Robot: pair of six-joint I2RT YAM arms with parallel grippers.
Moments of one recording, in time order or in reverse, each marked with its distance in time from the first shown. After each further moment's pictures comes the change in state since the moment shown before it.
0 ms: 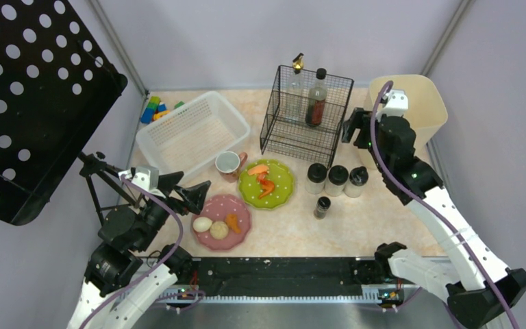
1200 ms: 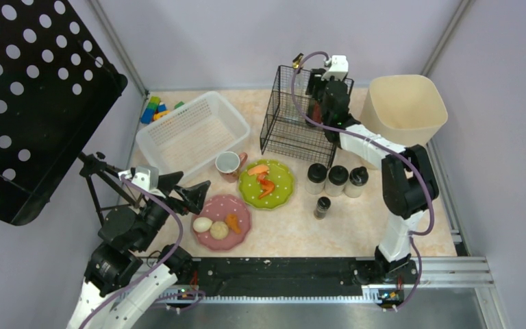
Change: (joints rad) left arm -0.005 0.001 0.000 0.000 -0.011 0.001; right arm -0.028 0.879 0.280 0.899 0.052 -0.217
